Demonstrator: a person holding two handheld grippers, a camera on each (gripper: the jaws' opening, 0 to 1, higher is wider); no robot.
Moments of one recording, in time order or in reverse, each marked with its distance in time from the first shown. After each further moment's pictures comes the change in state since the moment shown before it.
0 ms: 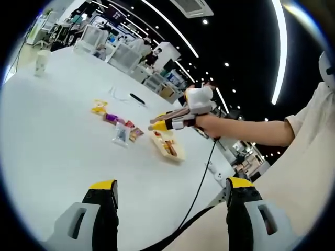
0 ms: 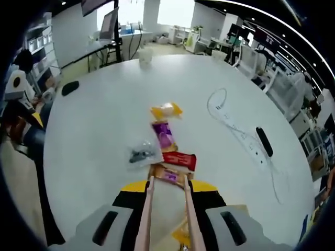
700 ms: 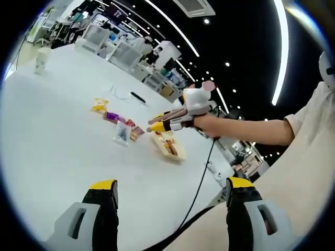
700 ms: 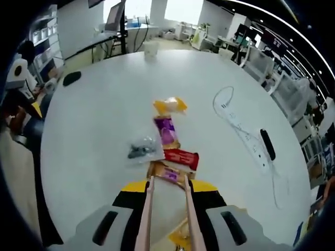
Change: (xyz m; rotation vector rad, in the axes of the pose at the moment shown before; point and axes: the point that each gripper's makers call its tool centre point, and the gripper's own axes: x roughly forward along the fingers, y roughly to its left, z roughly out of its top) left arm 0.005 0.004 0.001 -0.014 0.010 -0.005; right arm 0.010 -0.001 -0.007 -0.053 0.039 0.008
